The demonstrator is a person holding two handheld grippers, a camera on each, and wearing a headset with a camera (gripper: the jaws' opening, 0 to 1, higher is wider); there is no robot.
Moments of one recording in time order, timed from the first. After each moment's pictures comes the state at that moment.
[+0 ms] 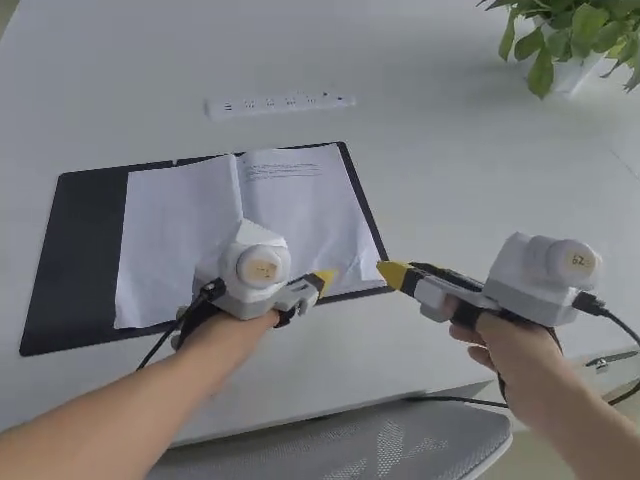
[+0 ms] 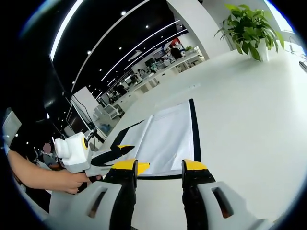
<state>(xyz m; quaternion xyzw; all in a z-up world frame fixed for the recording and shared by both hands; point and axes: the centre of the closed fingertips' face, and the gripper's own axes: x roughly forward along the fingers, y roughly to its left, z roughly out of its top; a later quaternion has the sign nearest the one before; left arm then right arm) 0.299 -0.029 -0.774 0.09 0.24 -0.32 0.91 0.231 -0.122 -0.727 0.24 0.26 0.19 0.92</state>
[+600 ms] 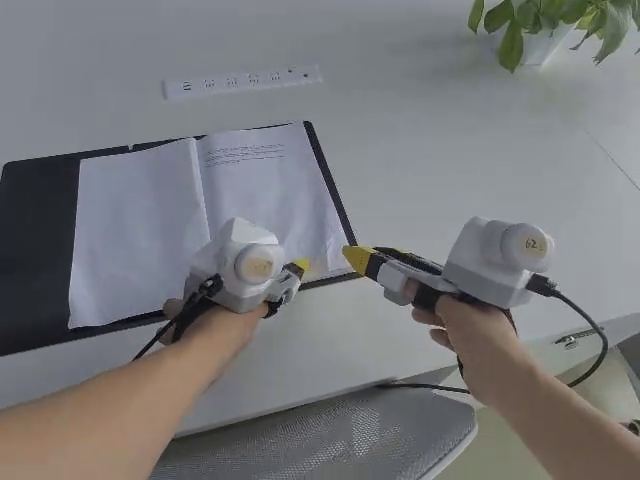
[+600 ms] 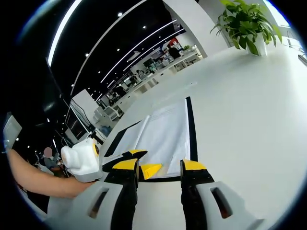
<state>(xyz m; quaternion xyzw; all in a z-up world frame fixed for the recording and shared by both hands) 0.305 -0.050 -0.805 0.11 0.25 -0.32 0.91 0.243 -0.131 -0.743 0.26 0.26 0.18 0.91</state>
